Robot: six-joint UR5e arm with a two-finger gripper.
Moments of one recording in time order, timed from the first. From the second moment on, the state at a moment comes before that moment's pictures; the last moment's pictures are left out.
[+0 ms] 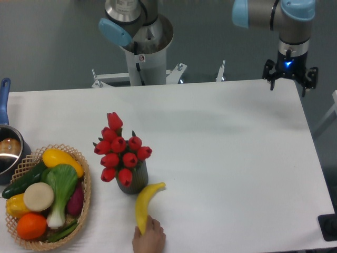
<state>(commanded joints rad) 3.11 -1.78 -1.88 -0.77 1.51 1.57</state>
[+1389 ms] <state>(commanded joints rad) 3.04 -1.61 -2.16 -0.77 0.91 1.50</state>
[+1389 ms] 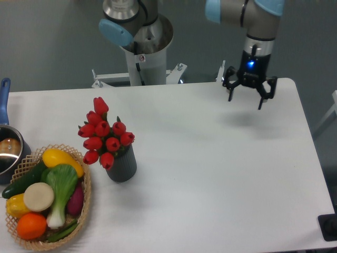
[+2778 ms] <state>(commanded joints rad) 2.72 -1.70 -2.15 -0.77 0.37 1.37</state>
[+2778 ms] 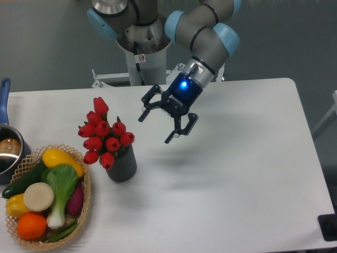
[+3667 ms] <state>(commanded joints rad) 2.59 -1.74 -2.13 -0.77 0.34 1.37</state>
